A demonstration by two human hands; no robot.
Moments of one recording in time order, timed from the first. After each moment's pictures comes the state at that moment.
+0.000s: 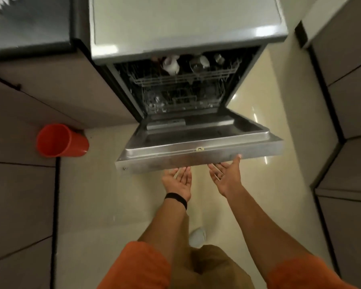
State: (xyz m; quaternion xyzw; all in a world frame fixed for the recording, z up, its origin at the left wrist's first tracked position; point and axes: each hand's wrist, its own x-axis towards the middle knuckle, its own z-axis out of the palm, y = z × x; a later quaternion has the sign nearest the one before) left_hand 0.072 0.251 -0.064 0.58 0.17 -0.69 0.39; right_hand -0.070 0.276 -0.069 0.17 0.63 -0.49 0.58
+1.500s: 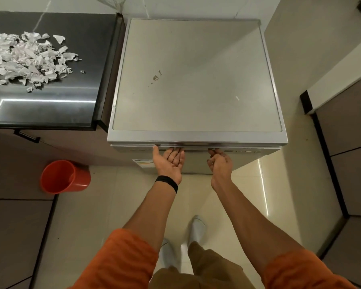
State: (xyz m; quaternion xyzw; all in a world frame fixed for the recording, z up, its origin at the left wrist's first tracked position) left_hand 0.014 -0.041 0.021 0.49 0.13 -0.70 0.50; right_hand -0.124 -0.016 -0.003 0.03 0.67 -0.56 0.50
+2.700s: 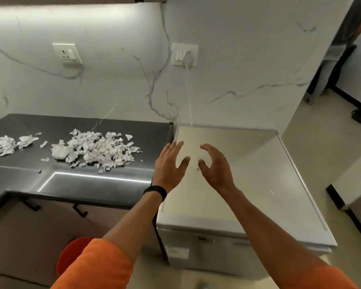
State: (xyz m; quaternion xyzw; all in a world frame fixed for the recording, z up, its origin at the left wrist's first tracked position) left_hand 0.164 -0.207 0.188 0.57 -0.73 -0.16 0.35; right_hand -0.013 -0.196 0.186 -0.69 0.59 -0.40 0.13
